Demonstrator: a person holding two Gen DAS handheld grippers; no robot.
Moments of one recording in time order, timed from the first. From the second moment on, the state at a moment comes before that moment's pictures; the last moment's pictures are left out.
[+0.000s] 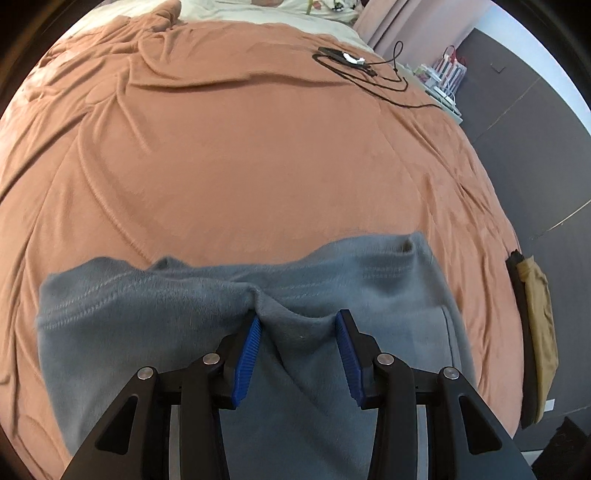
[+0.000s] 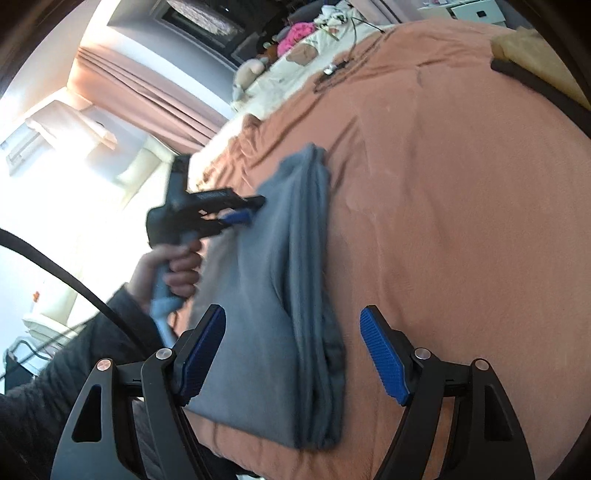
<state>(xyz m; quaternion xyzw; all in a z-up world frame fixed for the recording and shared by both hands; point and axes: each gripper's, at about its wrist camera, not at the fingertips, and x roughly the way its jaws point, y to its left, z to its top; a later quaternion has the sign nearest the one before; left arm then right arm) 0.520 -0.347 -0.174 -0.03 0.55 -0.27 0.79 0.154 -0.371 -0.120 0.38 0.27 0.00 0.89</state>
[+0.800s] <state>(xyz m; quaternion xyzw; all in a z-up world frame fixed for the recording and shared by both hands) 0.504 -0.220 -0.138 -0.10 0.53 -0.22 0.81 0.351 -0.416 -0.117 0.34 0.37 0.04 0.86</state>
